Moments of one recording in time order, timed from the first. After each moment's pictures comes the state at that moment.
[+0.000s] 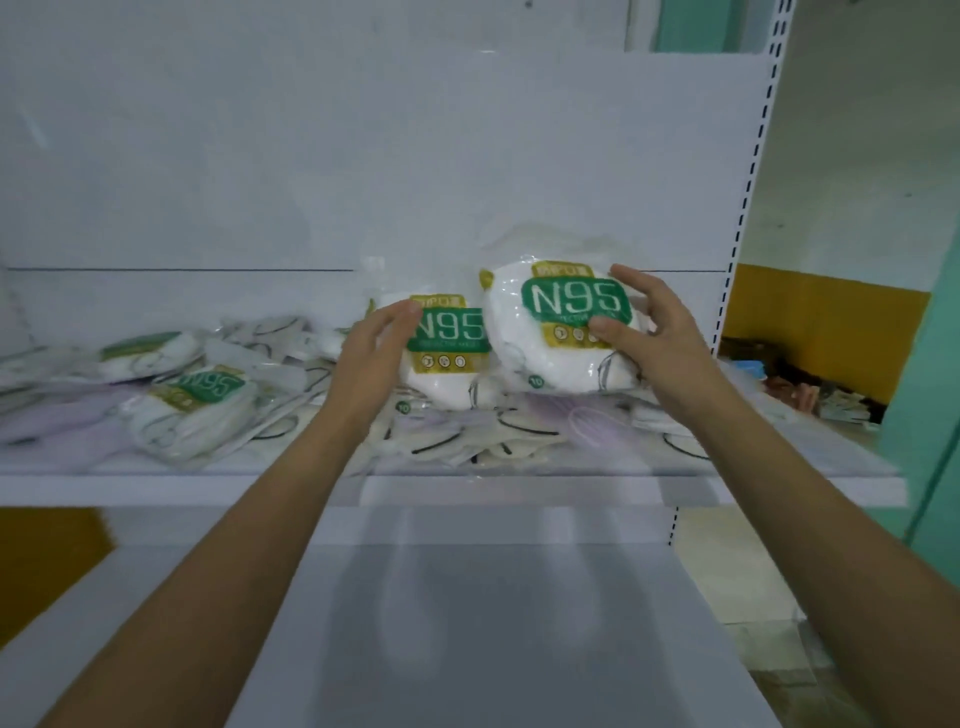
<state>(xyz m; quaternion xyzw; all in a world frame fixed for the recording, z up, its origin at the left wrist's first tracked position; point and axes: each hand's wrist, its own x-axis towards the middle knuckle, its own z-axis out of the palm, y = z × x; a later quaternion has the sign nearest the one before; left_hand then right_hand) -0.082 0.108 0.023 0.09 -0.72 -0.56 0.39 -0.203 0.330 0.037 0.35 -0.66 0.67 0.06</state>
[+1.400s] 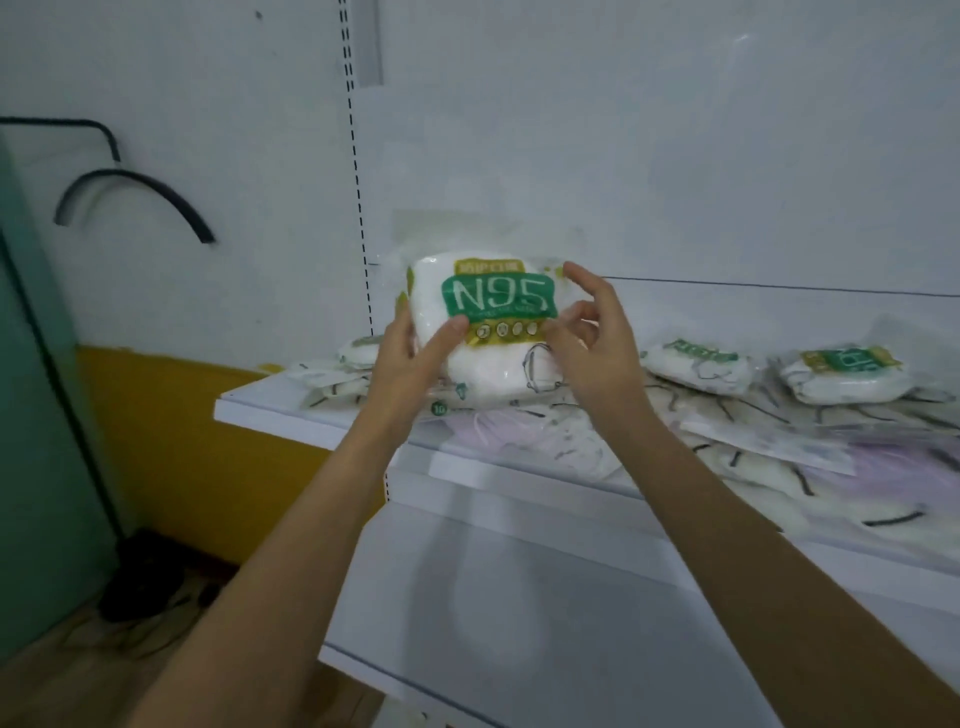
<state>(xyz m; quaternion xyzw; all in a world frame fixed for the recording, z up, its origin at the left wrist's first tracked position) 0.126 -0.143 0.023 0.13 -0.69 -0.51 0.50 -0.004 -0.036 0.034 0.48 -0.52 0.71 -0.01</state>
